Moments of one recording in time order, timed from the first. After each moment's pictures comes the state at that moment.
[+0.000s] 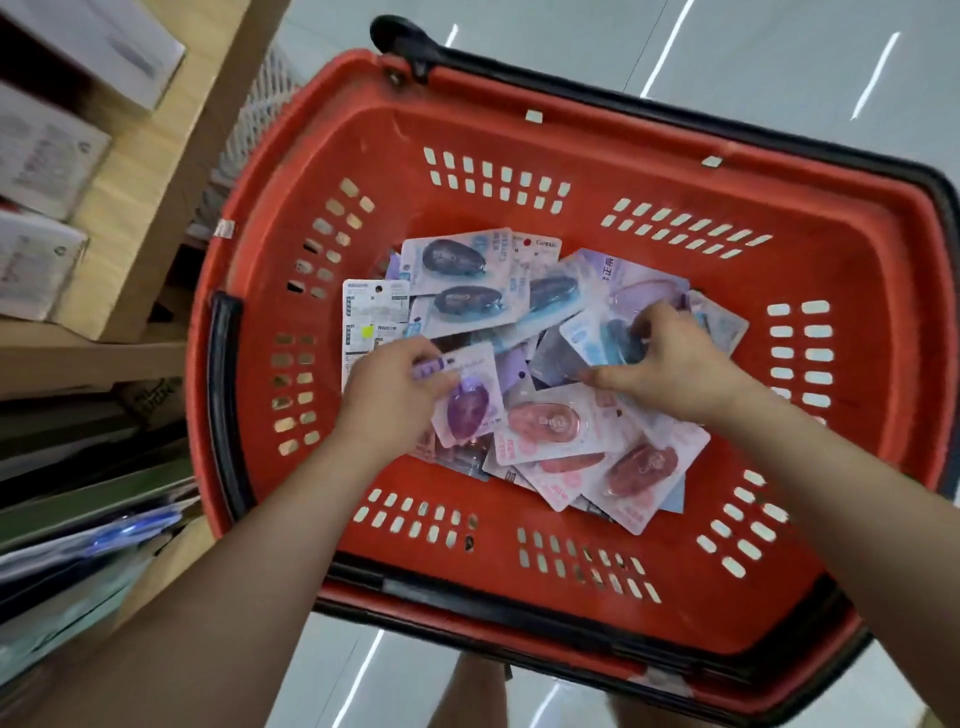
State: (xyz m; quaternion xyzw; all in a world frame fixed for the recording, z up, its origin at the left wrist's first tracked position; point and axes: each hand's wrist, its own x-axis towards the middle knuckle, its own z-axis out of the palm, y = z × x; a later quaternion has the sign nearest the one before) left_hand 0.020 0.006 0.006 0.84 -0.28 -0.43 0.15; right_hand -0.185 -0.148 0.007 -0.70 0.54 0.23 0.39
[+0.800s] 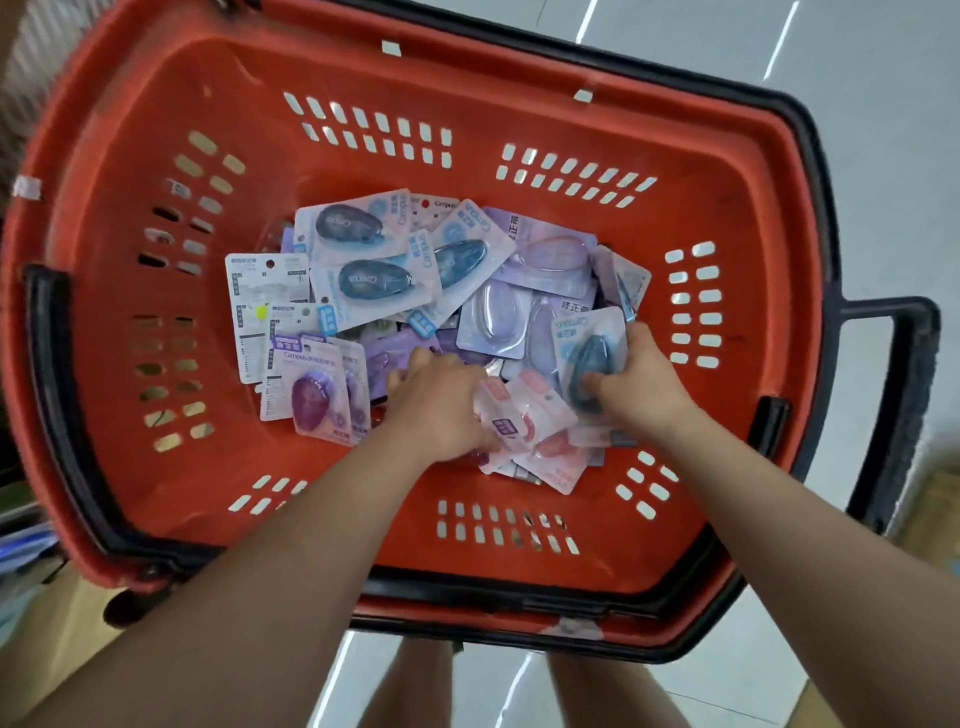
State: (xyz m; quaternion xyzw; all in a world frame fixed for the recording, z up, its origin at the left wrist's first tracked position) left_hand -0.082 -0.019 -0.038 0.70 -0.54 -0.45 -0.14; right_hand -0.251 -0.112 0.001 -0.52 0.70 0.12 0.48
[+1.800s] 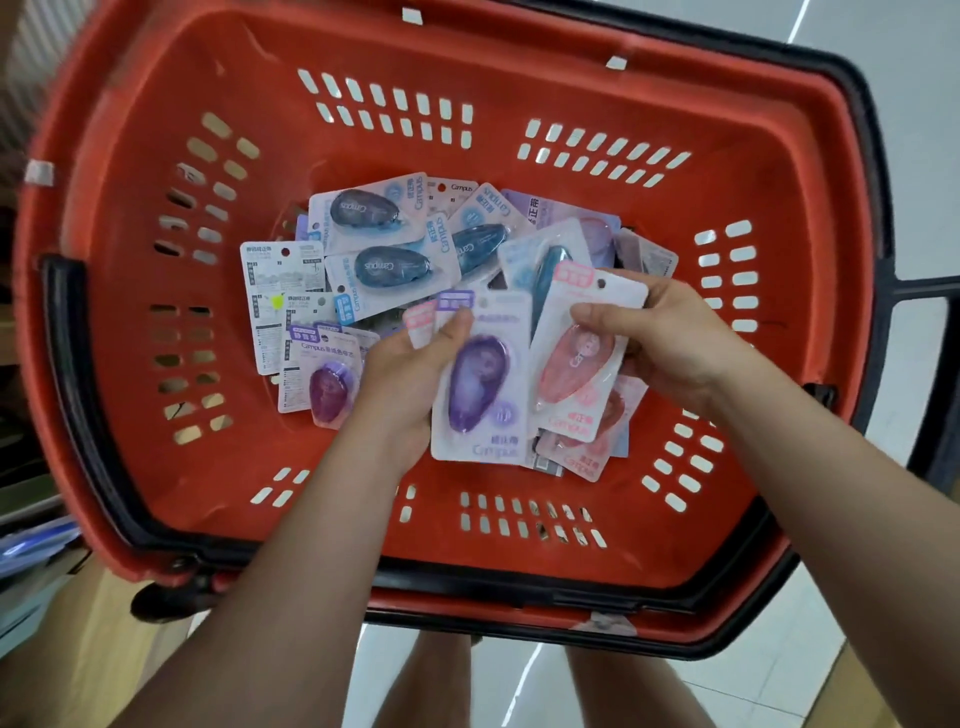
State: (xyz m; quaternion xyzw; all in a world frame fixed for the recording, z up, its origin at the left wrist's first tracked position) left_hand -0.060 -0.014 -0.007 0.67 0.08 -0.60 0.43; right_hand -0.235 -0.136 0.013 -0.36 0.59 -0.03 0.72
